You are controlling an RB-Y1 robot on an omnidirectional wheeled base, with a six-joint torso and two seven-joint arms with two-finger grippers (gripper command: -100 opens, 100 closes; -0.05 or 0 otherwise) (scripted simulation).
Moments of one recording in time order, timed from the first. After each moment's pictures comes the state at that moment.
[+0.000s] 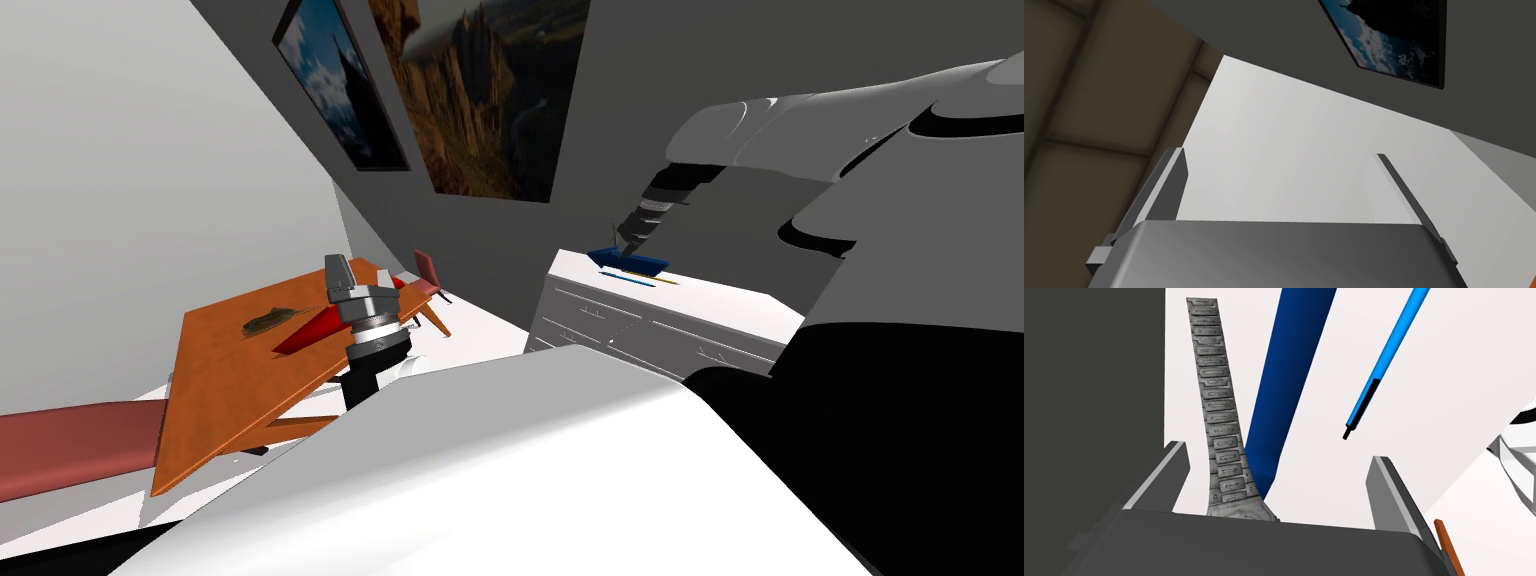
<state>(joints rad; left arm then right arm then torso) 0.53 -0.03 -0.03 -2.38 0.04 -0.40 -0.12 1.12 -2.47 -1.03 -0.83 1.00 -1.61 -0.22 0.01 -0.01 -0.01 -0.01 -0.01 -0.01</state>
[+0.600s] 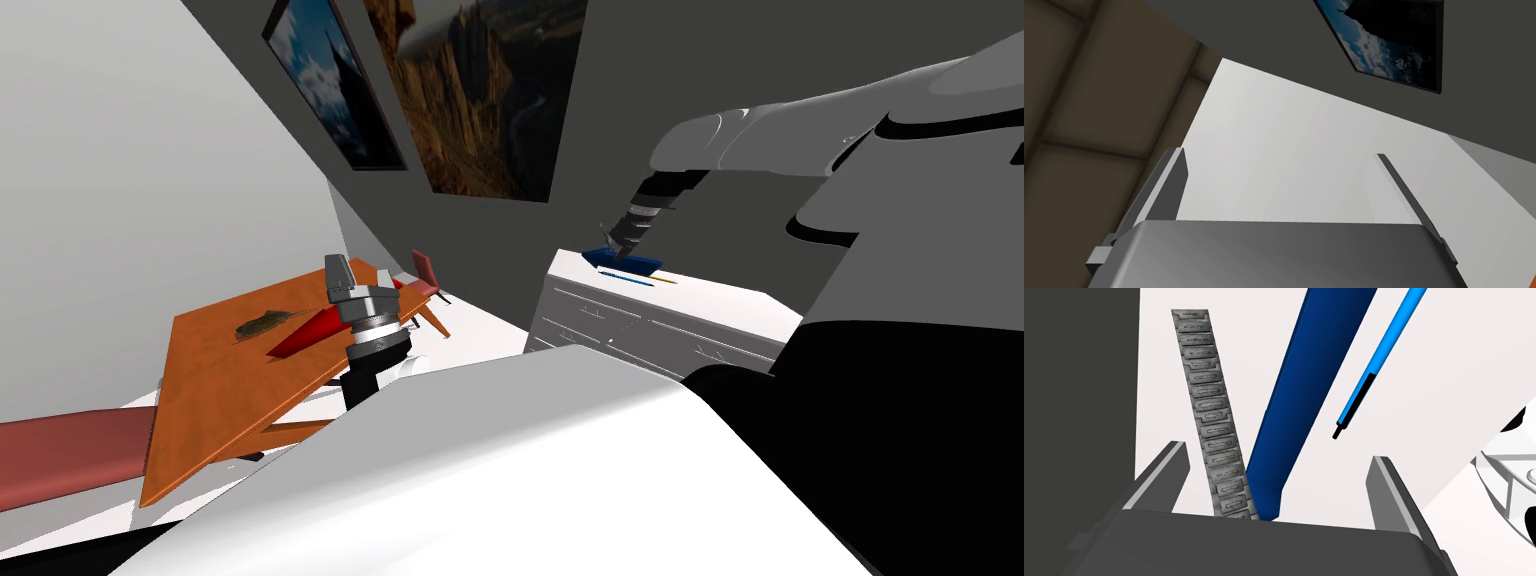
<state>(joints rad) 0.53 -0.03 -0.03 -2.38 0.04 -0.40 -0.12 1.05 -2.52 -0.85 -0.89 0.88 -1.56 -0.17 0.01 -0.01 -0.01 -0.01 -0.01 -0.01</state>
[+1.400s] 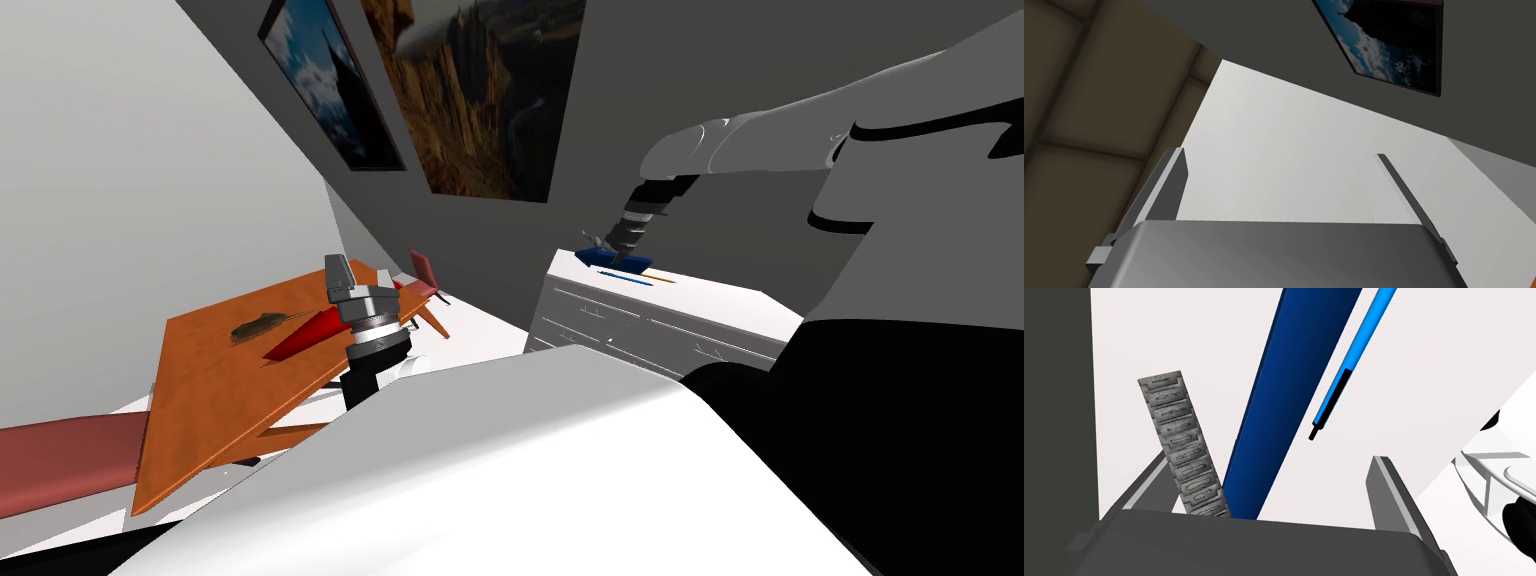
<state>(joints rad) 0.53 -0.03 -0.03 -2.38 0.04 -0.40 -0.12 0.98 -2.57 -0.63 -0.95 0.72 -1.50 -0.13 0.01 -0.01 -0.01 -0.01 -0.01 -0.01</state>
